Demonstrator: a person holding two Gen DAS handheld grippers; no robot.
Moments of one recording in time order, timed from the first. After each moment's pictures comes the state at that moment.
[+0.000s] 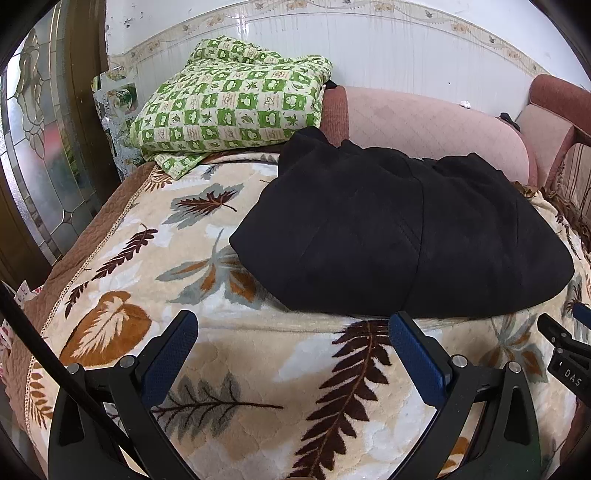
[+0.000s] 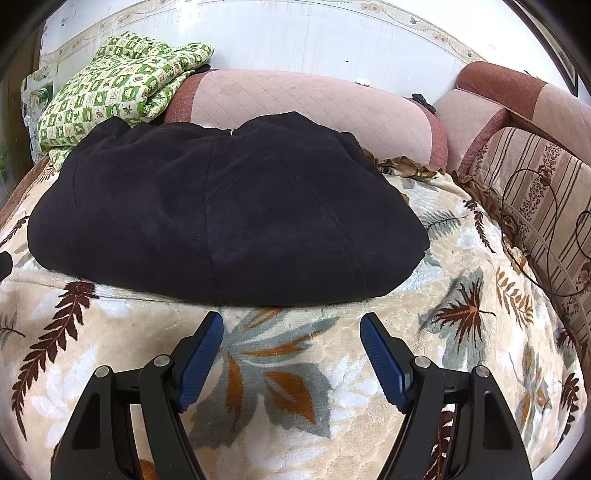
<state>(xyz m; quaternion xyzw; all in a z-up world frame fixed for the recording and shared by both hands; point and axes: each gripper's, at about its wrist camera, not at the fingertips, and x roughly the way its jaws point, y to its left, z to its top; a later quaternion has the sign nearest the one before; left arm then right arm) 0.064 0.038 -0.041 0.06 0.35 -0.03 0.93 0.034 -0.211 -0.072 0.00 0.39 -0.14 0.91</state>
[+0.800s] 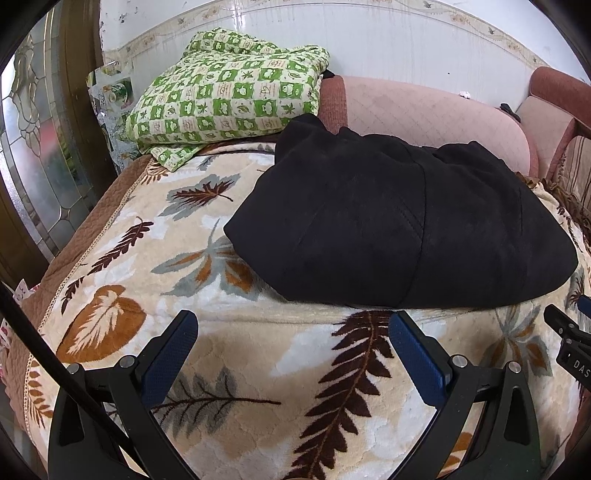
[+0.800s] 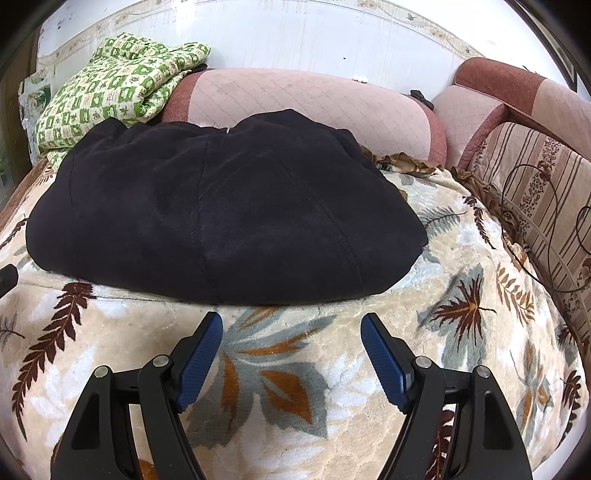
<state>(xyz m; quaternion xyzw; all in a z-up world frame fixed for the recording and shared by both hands) 0.068 0.037 -0.050 0.06 0.36 -0.04 0.93 0.034 -0.215 -0.074 0.01 0.40 -0.14 0.91</state>
